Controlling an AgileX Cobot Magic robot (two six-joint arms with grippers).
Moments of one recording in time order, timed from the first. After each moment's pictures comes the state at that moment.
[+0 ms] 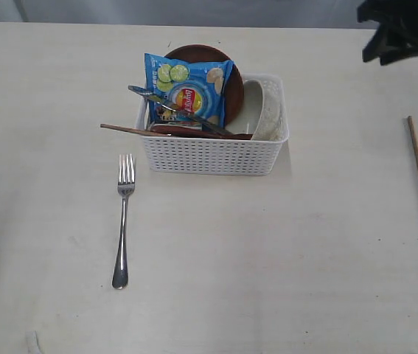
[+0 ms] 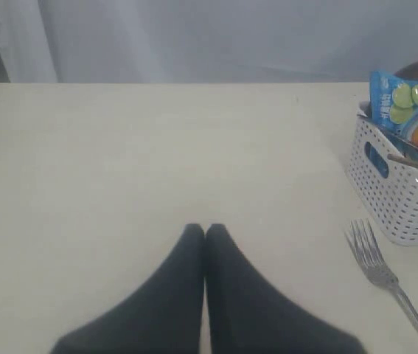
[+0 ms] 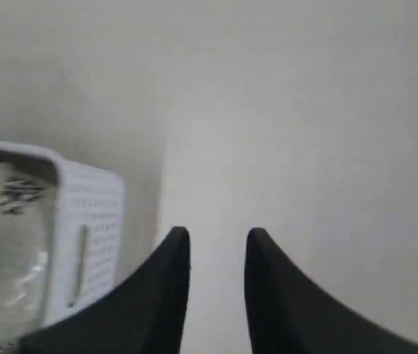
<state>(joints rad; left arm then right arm) -0.12 0.00 0.00 0.00 0.36 -0.04 -0.01 1.80 -1.38 0.38 0.87 -0.30</state>
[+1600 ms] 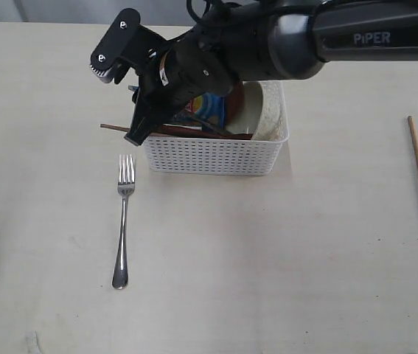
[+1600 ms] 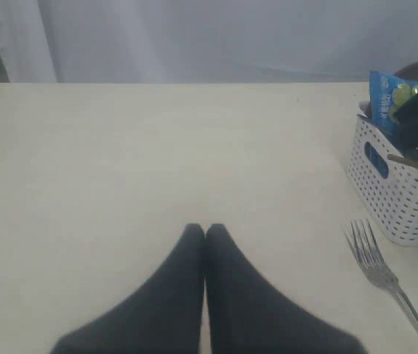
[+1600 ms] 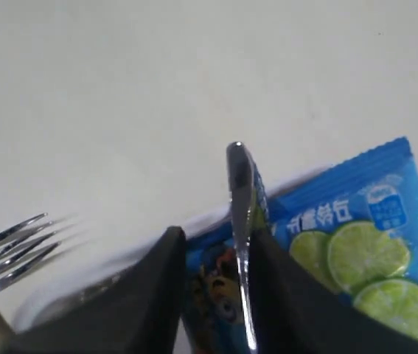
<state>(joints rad) -0.12 0.00 0.00 0.00 0.36 -0.04 0.80 2.02 -1.39 -0.28 0.30 -0.17</state>
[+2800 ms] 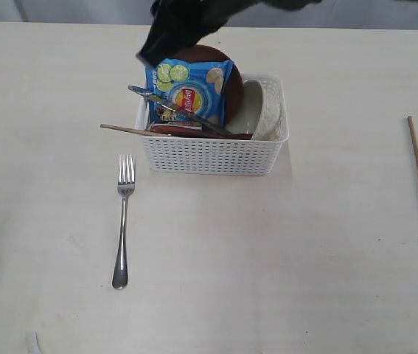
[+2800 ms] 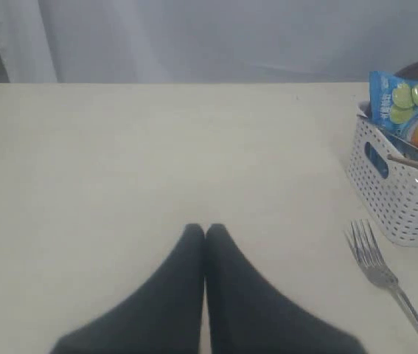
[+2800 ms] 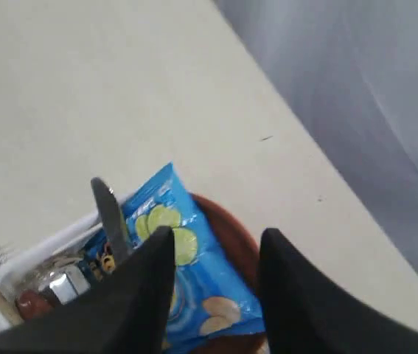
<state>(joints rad) -0.12 0.00 0.00 0.00 0.36 -0.04 0.82 1.68 -1.39 -0.54 0.52 0.13</state>
